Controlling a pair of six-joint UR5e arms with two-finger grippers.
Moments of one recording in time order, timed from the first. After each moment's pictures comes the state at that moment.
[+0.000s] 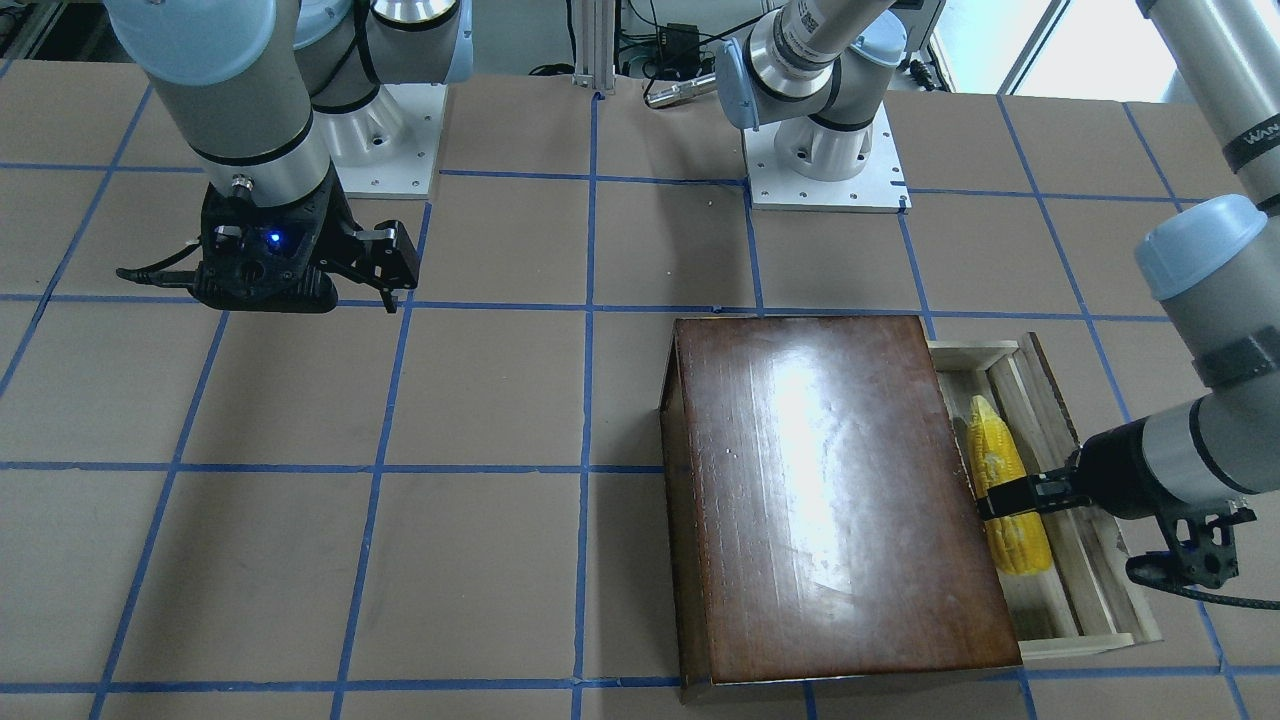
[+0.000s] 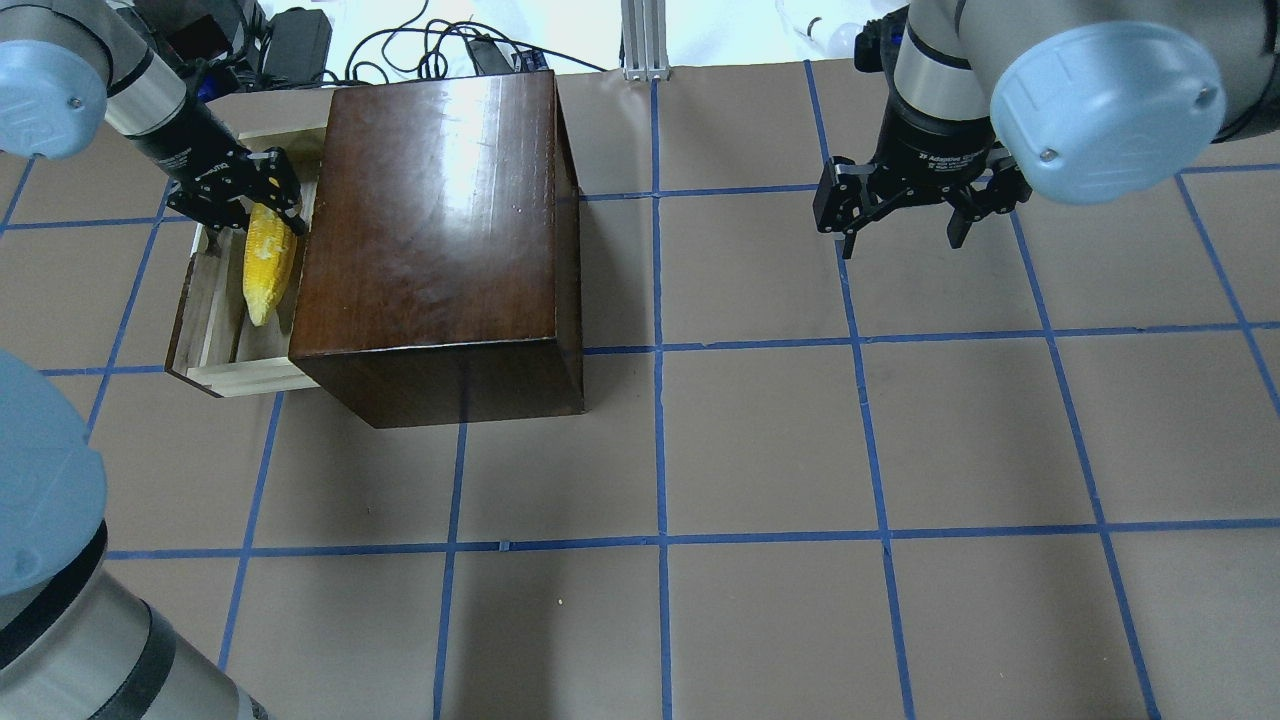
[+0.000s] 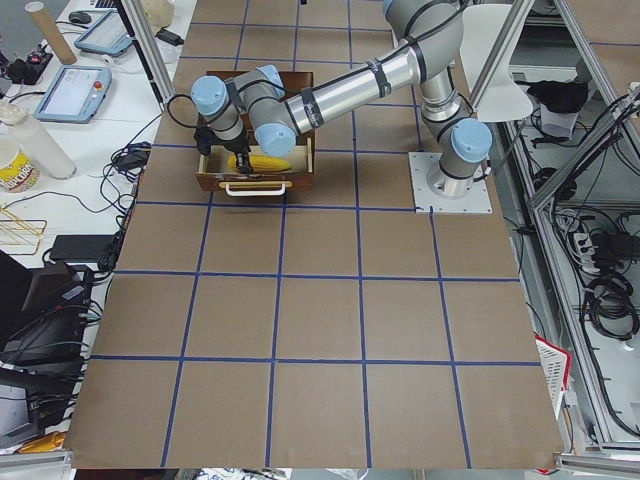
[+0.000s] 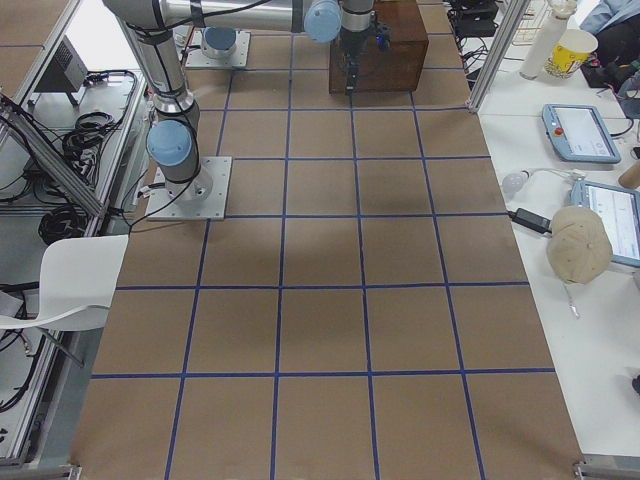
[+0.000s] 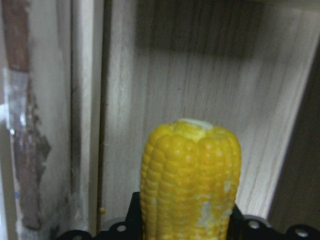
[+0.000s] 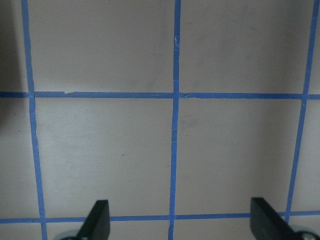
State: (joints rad) left arm -1.23 -2.05 -1.35 -1.47 1.42 0.20; right arm 1.65 -1.48 1.58 -1.63 -1.63 0.06
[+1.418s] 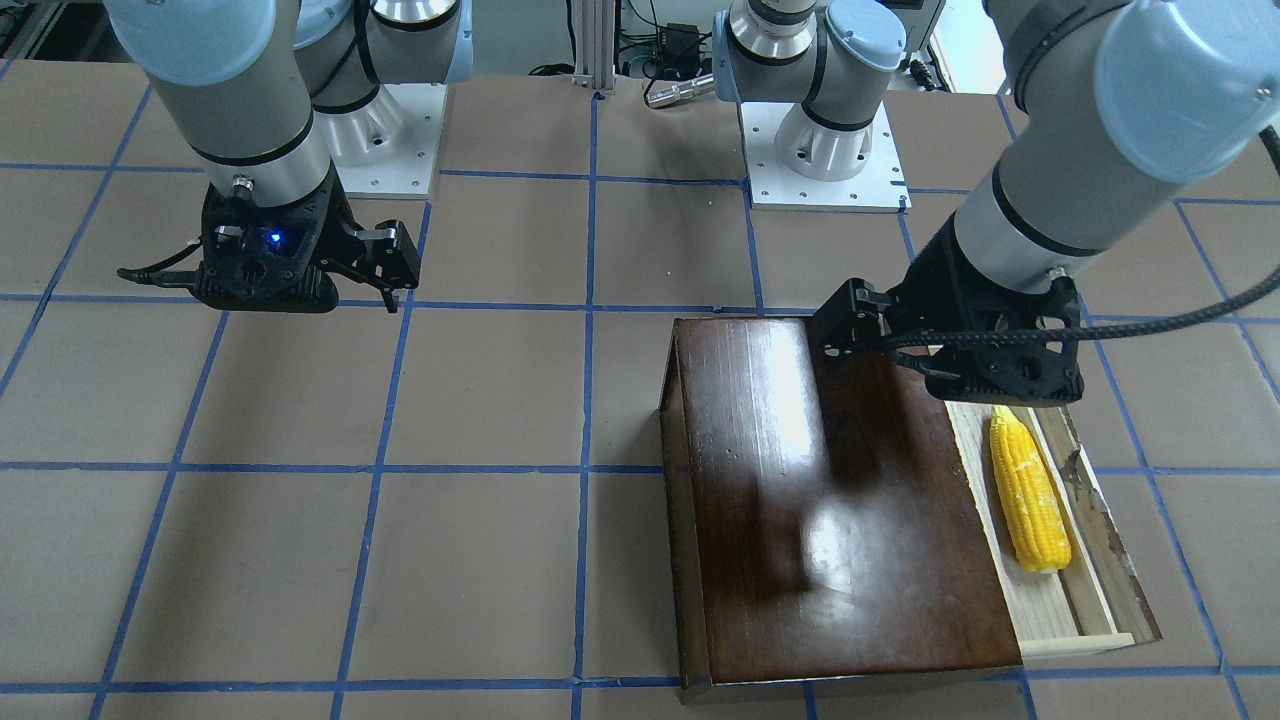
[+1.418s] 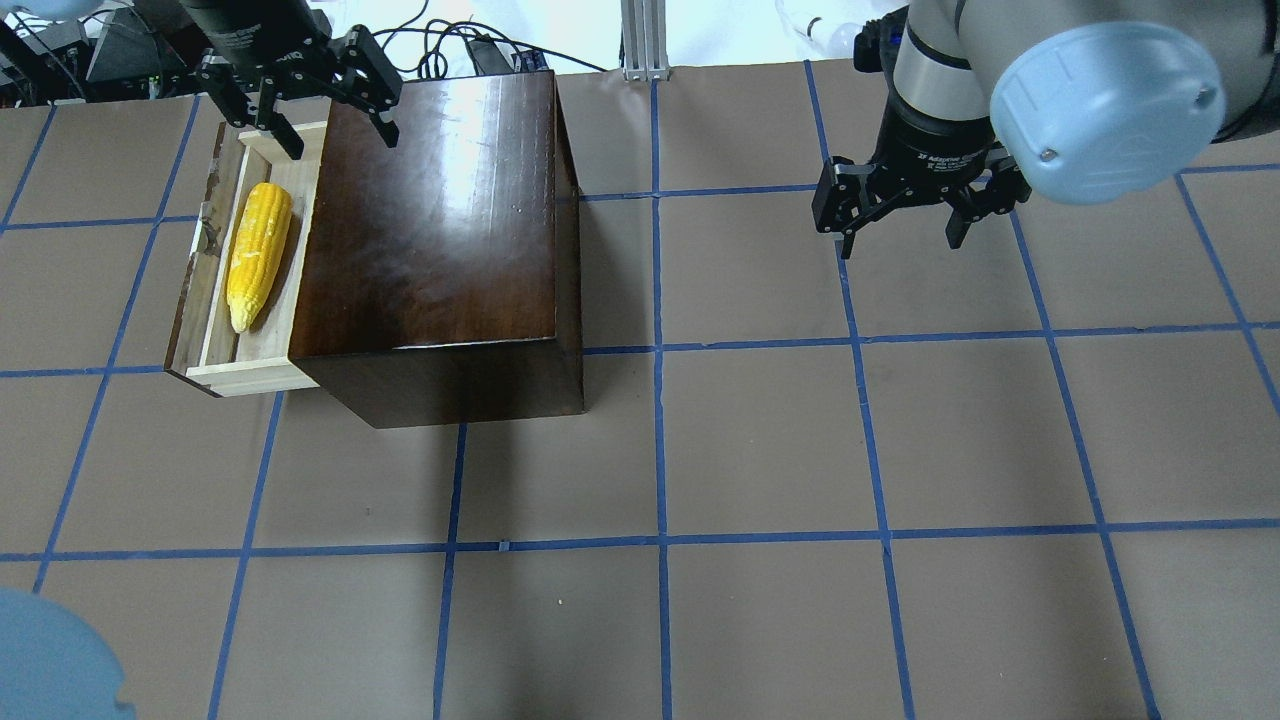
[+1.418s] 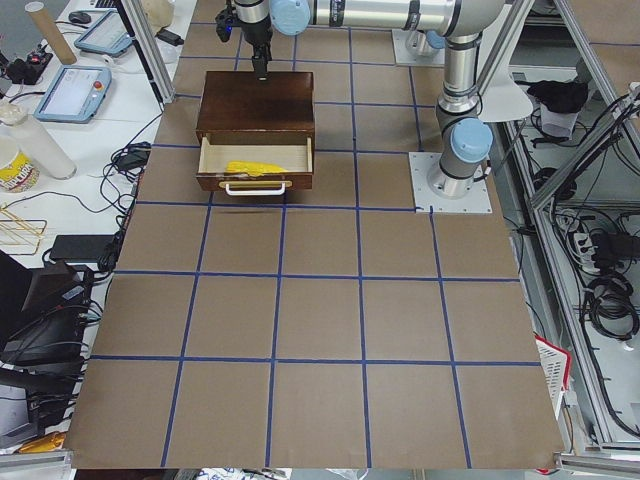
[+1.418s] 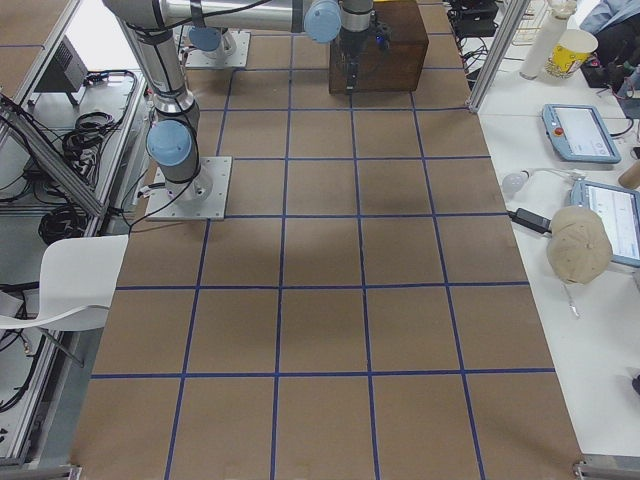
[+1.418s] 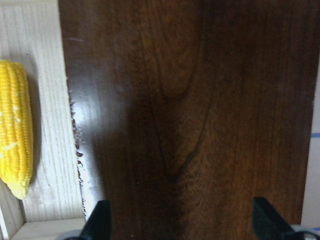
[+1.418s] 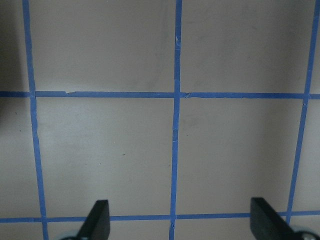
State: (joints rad) left arm -1.55 -1.82 -1.29 -1.68 1.52 0.05; right arm 1.65 -1.48 1.58 -1.62 -1.63 0.06
